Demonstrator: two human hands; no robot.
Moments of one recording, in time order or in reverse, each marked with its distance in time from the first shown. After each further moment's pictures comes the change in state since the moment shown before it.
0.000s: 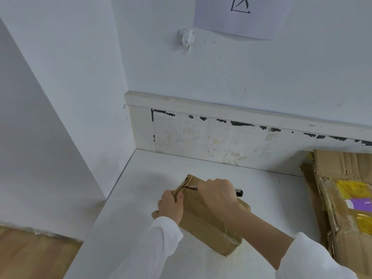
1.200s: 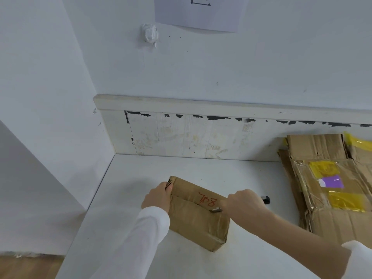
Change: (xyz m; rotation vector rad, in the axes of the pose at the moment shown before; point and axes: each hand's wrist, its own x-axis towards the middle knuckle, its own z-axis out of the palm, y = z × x) left_hand 0.024 0.021 0.005 0.413 -0.011 0.236; right_hand -0.073 0.064 0.017 -0.154 -0.265 -0.055
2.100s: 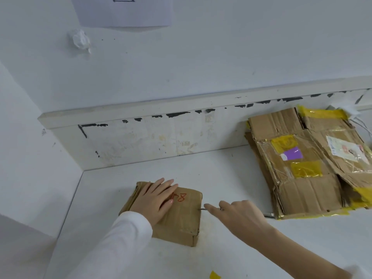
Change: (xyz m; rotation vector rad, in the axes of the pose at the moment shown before) left_hand -0.003 0.025 0.015 0.432 -0.075 0.860; right_hand -0.053 0.010 0.080 0.318 0.256 0.104
